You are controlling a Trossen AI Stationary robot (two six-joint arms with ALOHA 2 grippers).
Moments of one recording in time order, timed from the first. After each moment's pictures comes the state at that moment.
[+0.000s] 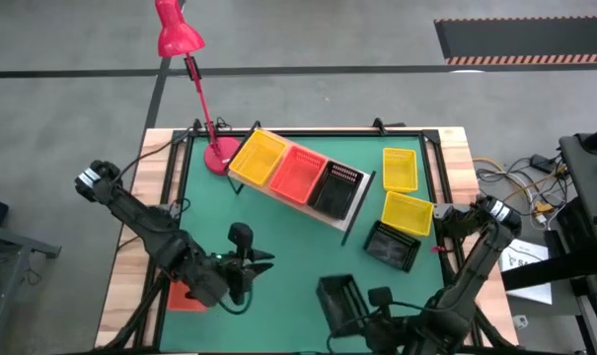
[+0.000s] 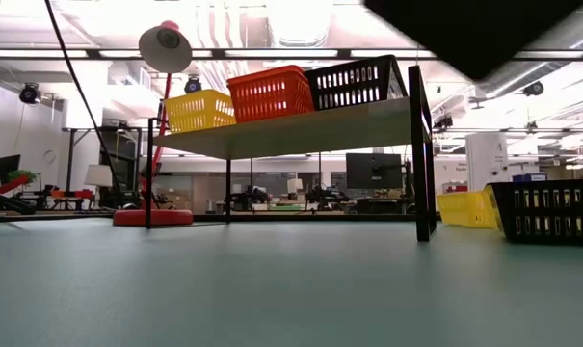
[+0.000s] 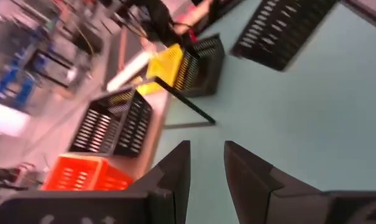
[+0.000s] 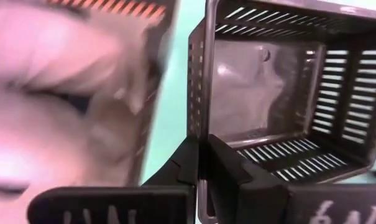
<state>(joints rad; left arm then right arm) -0.68 1.39 1.19 -0.46 -0.78 0.19 0.92 1.84 1.68 -0.93 0.43 0.63</state>
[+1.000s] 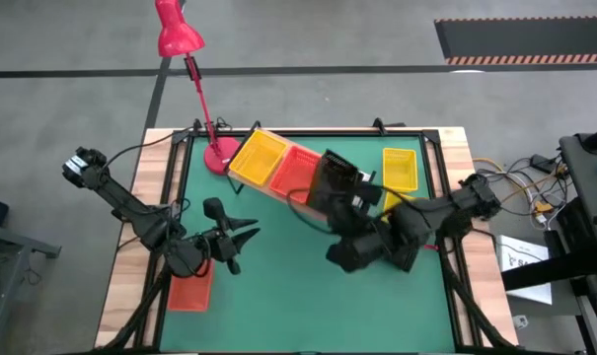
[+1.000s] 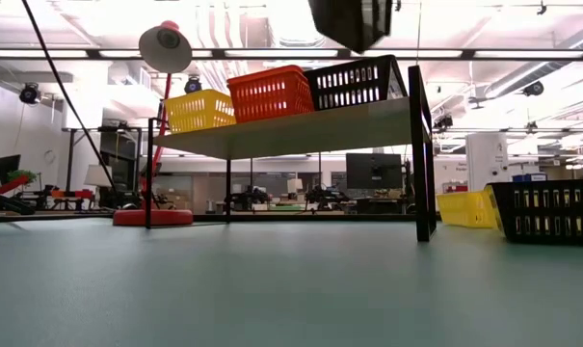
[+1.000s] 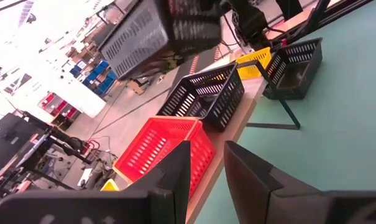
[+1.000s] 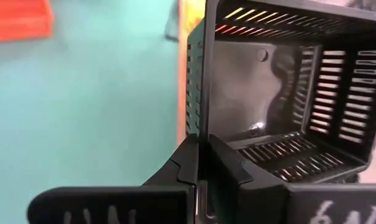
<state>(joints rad) -0.66 1.12 0.85 -0.11 -1.06 0.29 0.42 1.83 2.10 -1.46 0.68 0.63</state>
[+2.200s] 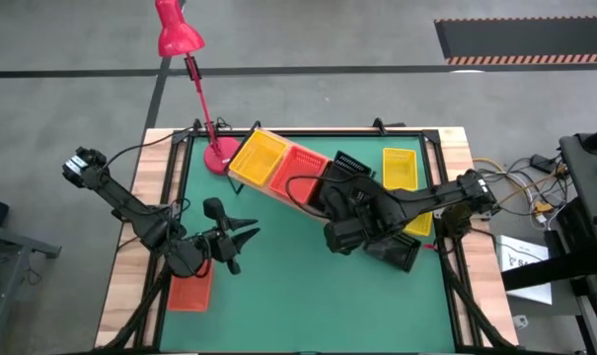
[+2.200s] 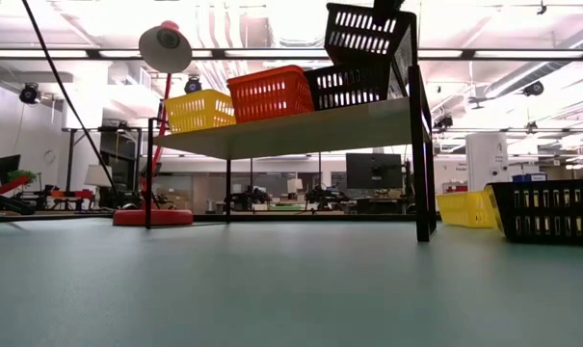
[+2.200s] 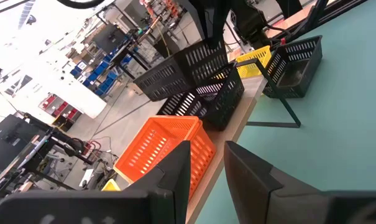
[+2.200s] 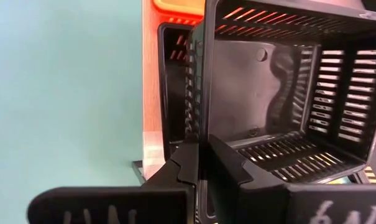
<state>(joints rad) -0.66 1.12 0.84 -0.11 -1.06 0.30 0.30 1.84 1.99 -1.55 0.52 0.68</state>
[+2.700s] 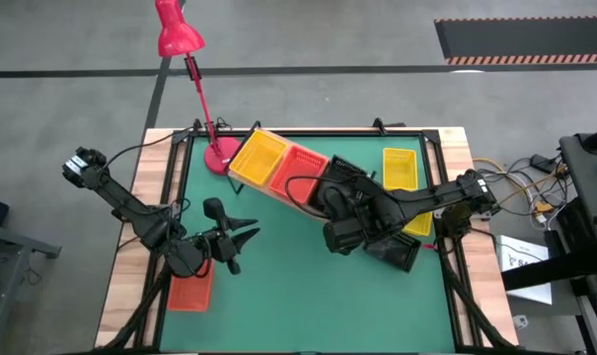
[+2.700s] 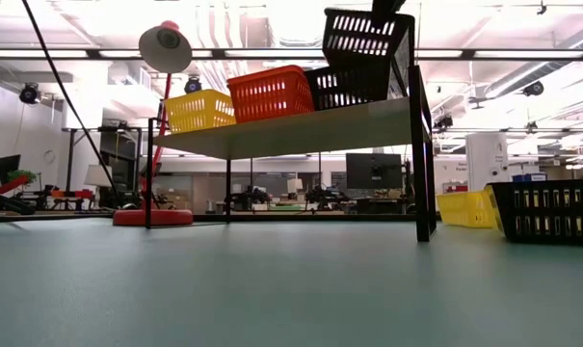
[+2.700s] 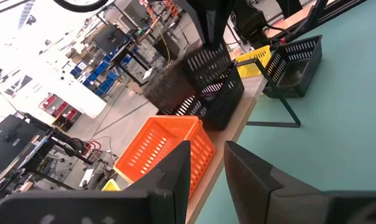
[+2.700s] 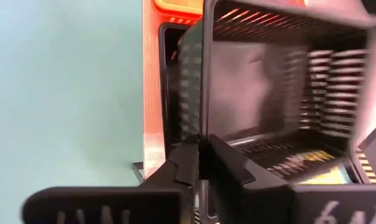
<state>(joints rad) -0.66 1.12 0.84 -0.12 -1.06 0.30 0.30 1.84 1.98 -1.53 0.52 0.68</state>
